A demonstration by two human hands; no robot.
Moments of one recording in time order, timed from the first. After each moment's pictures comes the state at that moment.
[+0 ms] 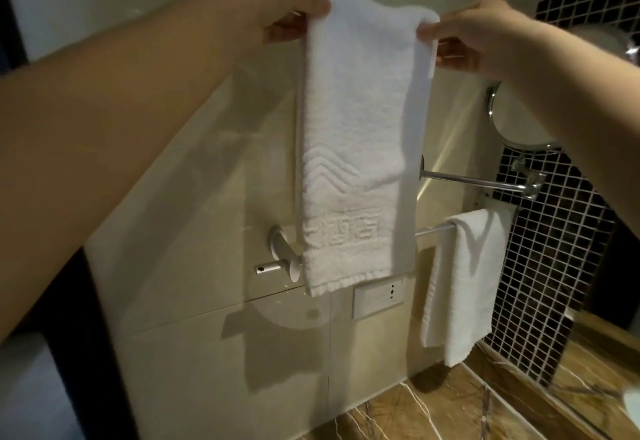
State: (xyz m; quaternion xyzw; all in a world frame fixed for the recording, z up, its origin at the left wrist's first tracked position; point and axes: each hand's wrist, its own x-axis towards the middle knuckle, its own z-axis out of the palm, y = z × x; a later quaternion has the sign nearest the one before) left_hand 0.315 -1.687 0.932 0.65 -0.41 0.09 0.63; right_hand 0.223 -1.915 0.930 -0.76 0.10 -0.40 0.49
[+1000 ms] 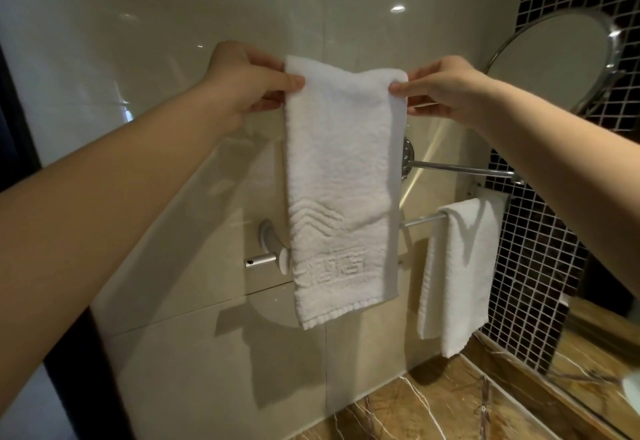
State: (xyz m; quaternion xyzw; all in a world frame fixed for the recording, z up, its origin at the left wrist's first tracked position) left_hand 0.337 -1.693 0.862 0.66 -0.36 0.07 0.65; right_hand 0.231 -1.936 0.866 -0.80 0.11 -0.34 0.49
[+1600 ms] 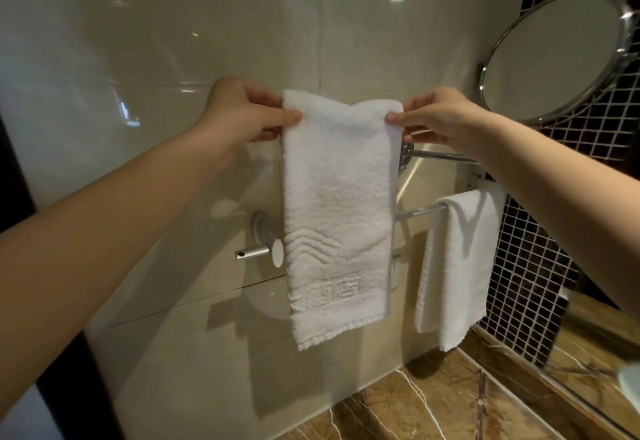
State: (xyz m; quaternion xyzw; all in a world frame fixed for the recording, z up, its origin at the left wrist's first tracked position) left_hand 0.347 -1.698 0.809 0.69 -0.36 0.07 0.63; right_hand 0.237 -1.947 0.816 -0.81 0.12 -0.29 0.49
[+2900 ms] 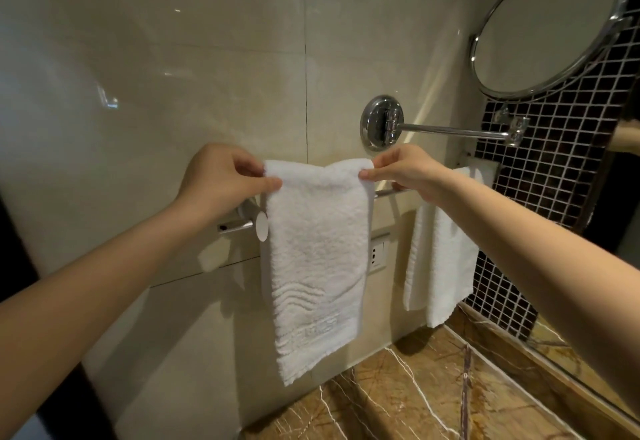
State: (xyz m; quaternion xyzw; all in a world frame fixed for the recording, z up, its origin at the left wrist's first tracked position) left_hand 0.359 -1.684 0.707 0.79 -0.35 0.15 0.48; right_hand 0.247 -1.942 0.714 -0.86 0.15 -0.23 0.44
